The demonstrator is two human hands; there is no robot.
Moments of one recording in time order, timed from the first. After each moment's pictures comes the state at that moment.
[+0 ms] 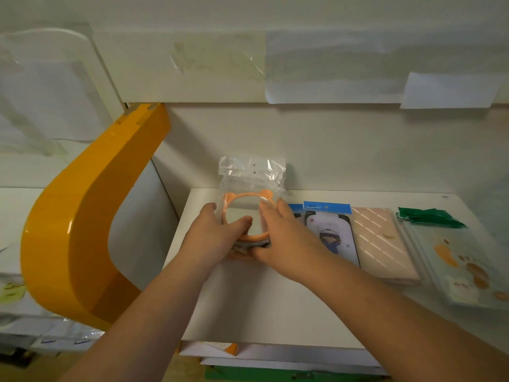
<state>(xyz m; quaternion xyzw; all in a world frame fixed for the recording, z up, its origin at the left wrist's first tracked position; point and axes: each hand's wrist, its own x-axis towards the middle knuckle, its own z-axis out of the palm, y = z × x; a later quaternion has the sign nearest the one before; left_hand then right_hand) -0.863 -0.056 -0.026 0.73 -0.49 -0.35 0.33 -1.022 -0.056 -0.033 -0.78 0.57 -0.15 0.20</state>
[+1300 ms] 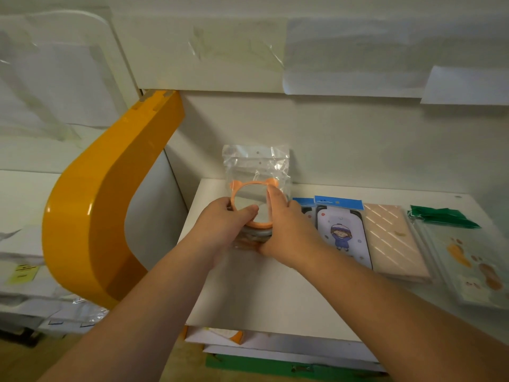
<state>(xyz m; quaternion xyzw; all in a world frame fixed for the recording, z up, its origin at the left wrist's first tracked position) -0.855 -0.058 -0.027 0.65 -0.46 -0.48 0.37 -1.004 -0.062 -0.035 -0.73 0.62 -0.13 0.23</state>
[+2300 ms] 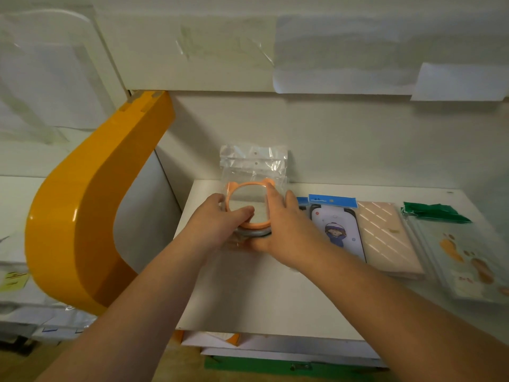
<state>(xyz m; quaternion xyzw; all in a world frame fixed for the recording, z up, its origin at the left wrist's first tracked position) -0.852 -0.062 -0.024 0.69 -0.47 -0.44 0.33 -1.012 -0.058 -0.029 -0.74 0.62 -0.12 0.24</state>
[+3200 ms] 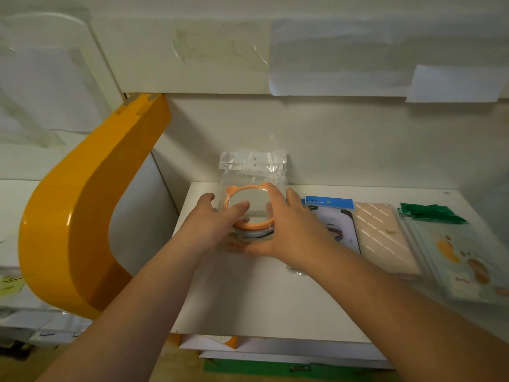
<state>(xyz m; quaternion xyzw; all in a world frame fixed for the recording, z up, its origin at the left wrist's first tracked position) -0.853 -0.058 -0.013 0.71 -0.45 -0.45 0.31 -1.024 -0.056 -0.019 -0.75 0.61 -0.13 0.21</state>
